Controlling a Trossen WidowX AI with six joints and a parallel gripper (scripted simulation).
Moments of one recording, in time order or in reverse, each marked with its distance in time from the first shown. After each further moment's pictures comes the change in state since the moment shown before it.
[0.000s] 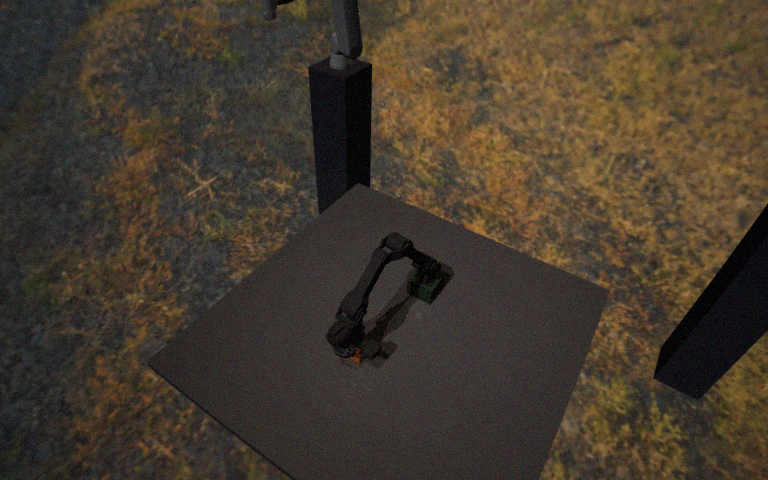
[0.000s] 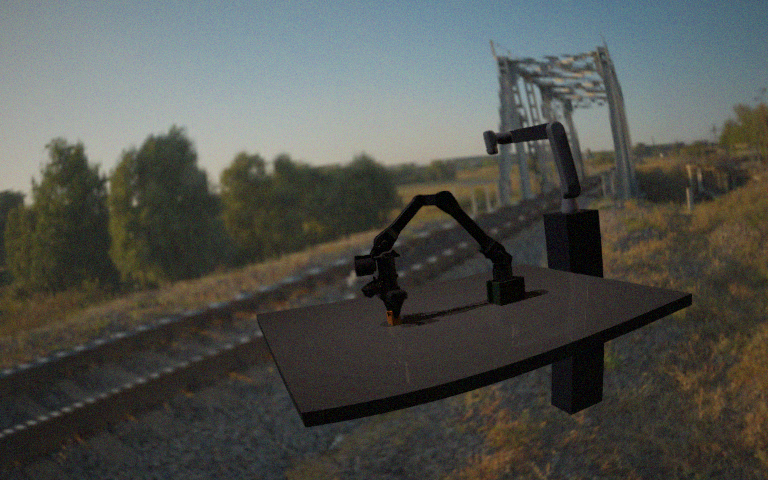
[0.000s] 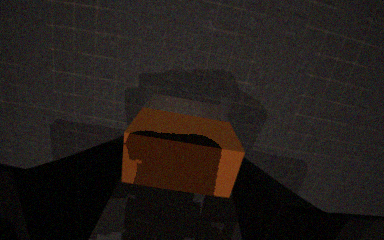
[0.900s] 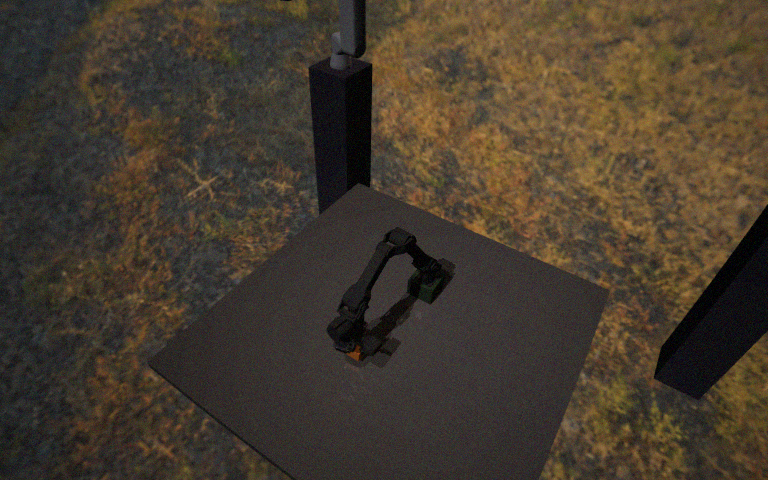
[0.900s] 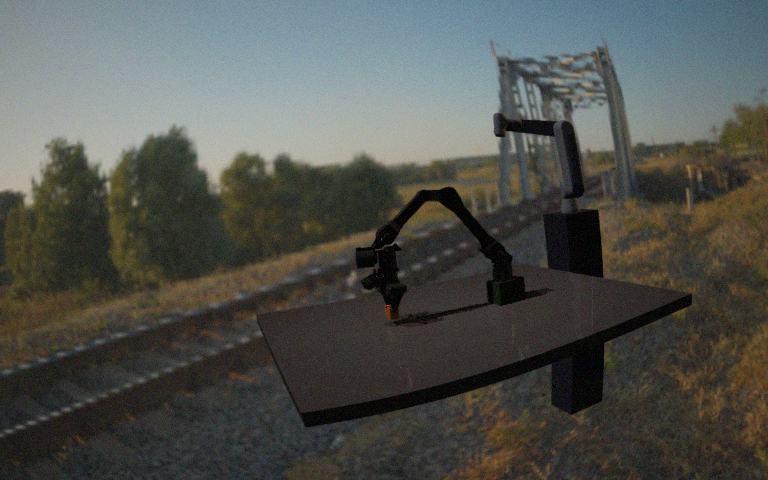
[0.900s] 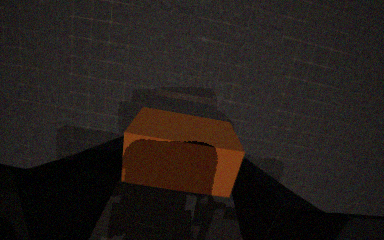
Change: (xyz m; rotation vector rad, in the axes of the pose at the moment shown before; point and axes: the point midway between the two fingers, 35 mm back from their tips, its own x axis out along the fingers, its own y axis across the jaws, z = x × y) arm -0.022 -0.001 0.002 0.002 -0.056 -0.004
